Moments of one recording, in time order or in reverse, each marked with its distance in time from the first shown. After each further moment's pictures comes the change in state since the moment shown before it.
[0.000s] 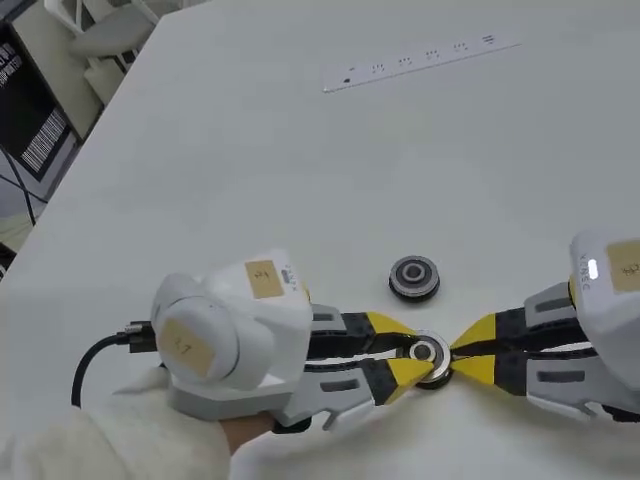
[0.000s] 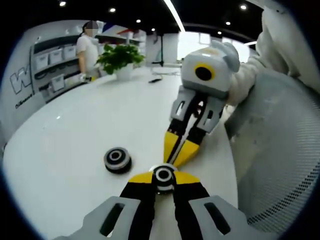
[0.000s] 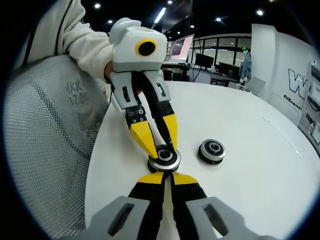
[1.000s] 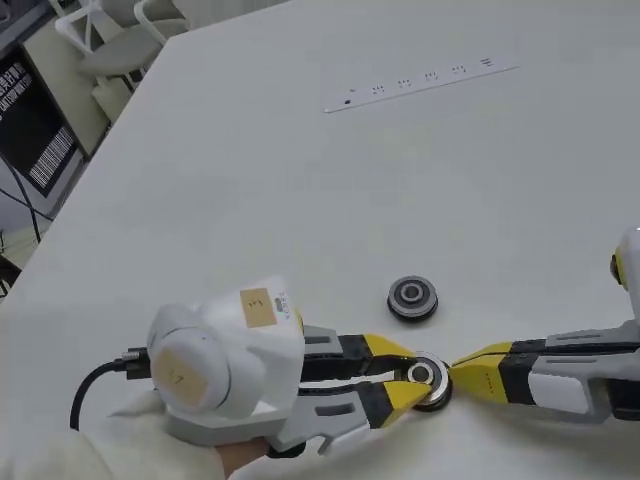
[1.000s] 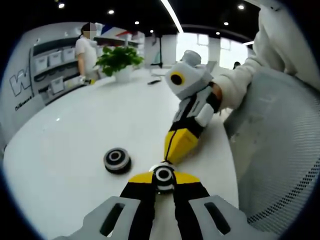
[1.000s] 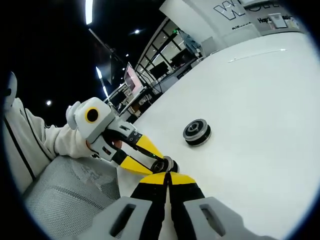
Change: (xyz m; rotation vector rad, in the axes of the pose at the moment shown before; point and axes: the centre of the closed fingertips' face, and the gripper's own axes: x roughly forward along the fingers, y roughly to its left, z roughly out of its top) left arm 0.001 -0.003 0.002 0.012 -0.016 -0.001; right arm -0.008 -0.009 0.005 0.818 -0.202 0.073
